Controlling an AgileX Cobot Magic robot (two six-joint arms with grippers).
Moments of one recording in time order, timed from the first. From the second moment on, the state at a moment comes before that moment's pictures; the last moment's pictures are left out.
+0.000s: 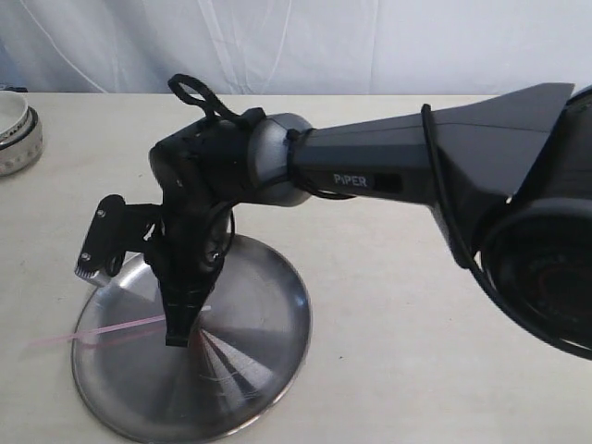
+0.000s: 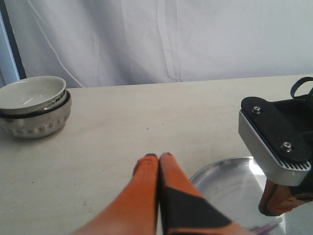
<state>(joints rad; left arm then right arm) -0.07 0.00 0.00 -0.03 0.23 -0.02 0.96 2.23 -1.67 0.12 0.81 -0.74</state>
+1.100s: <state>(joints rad) -0.07 0.00 0.00 -0.03 0.23 -0.02 0.97 2.29 -1.68 0.13 0.79 -0.73</state>
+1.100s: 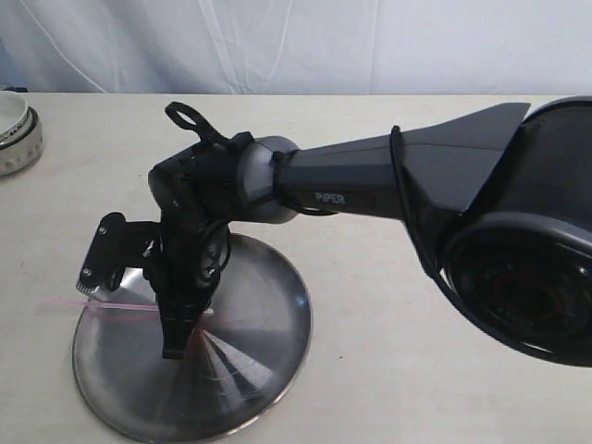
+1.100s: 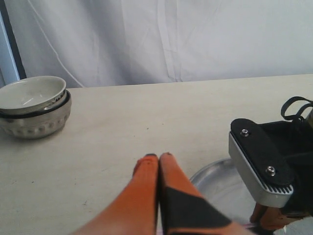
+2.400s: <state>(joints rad) -0.07 0.00 0.00 0.16 -0.67 -0.41 0.97 1.54 -1.05 0.14 0.52 -0.29</state>
